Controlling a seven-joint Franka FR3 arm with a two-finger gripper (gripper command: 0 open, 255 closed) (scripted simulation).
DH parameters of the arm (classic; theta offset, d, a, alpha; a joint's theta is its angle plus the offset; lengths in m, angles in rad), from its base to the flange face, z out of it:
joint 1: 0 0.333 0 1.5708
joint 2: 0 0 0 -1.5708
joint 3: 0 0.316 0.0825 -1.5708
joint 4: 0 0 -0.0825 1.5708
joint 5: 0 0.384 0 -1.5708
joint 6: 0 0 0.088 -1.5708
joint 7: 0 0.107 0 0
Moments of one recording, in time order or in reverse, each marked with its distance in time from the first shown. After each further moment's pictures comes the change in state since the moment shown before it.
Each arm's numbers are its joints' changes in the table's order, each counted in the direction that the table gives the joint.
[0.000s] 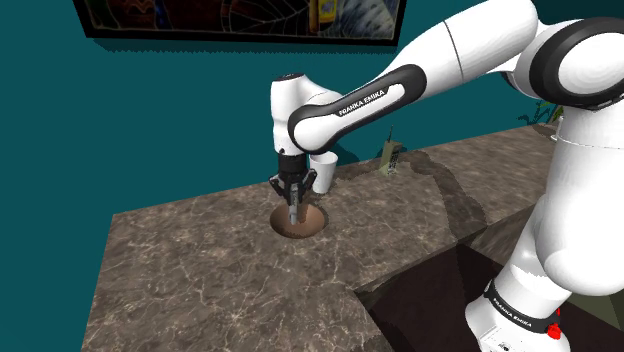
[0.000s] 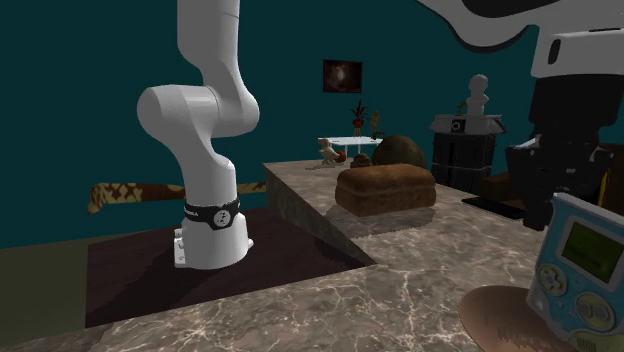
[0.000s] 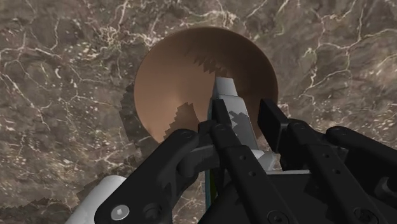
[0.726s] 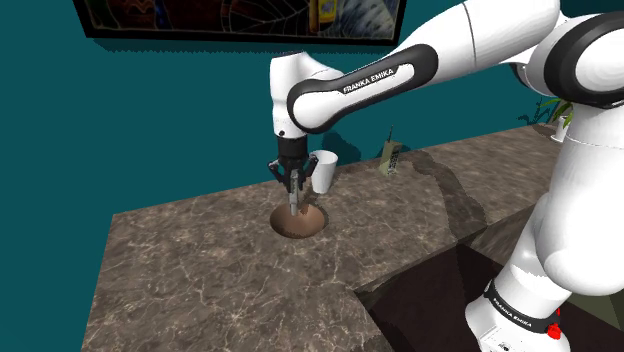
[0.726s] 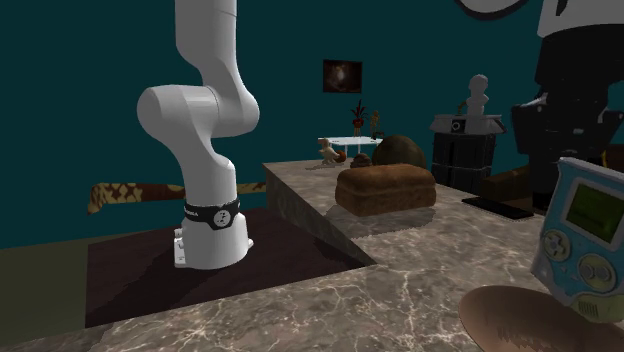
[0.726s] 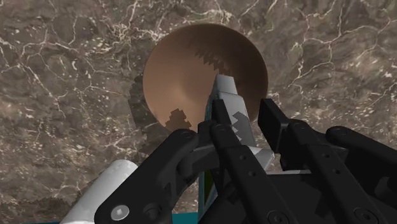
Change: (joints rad) arm -0.002 0.046 0.005 -0.059 0.018 0.103 -0.014
